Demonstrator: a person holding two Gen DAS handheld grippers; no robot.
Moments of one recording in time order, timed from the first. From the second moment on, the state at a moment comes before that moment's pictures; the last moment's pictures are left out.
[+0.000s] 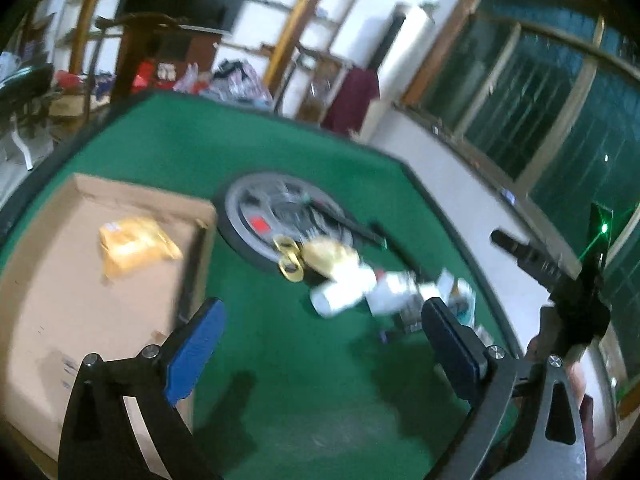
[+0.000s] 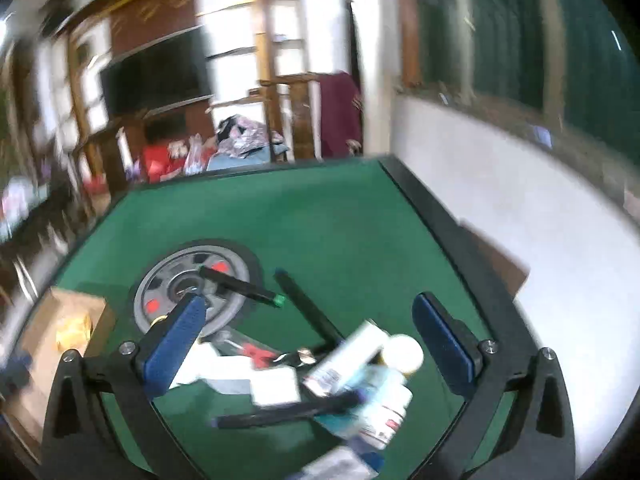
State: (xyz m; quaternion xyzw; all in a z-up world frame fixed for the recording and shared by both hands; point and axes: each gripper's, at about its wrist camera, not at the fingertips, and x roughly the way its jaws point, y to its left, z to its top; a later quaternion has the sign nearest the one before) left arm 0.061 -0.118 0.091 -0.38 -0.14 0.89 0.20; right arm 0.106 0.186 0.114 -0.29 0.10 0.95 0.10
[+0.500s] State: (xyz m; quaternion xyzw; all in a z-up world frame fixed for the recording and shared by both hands) left arm 0.046 0.028 0.076 -0.32 0.21 0.88 0.30; right arm 0.131 0.294 0.041 -0.27 0.29 0.91 0.10
